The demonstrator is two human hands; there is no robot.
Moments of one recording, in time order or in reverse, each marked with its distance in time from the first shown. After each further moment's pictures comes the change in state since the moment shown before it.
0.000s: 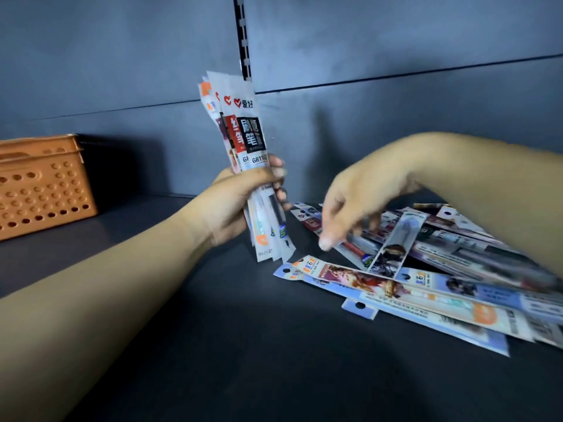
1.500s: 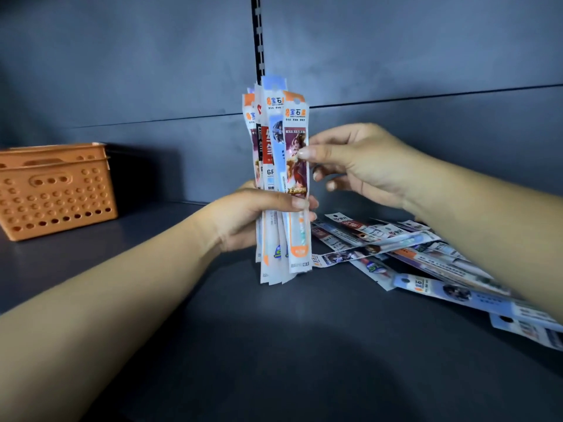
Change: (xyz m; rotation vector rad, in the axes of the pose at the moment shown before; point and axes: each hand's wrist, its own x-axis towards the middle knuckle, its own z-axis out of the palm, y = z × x) left_hand -0.022 0.018 0.009 0.064 -0.282 -0.097; right_hand -0.010 -0.018 0.003 0.944 0.622 -0.524
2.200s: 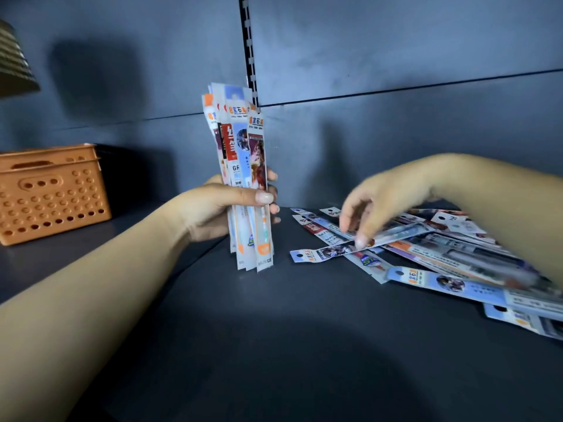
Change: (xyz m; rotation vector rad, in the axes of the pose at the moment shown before) left_hand -0.006 0.004 -0.031 0.000 0.016 -0.039; right_hand -0.004 0.023 -0.048 -0.918 -0.565 0.416
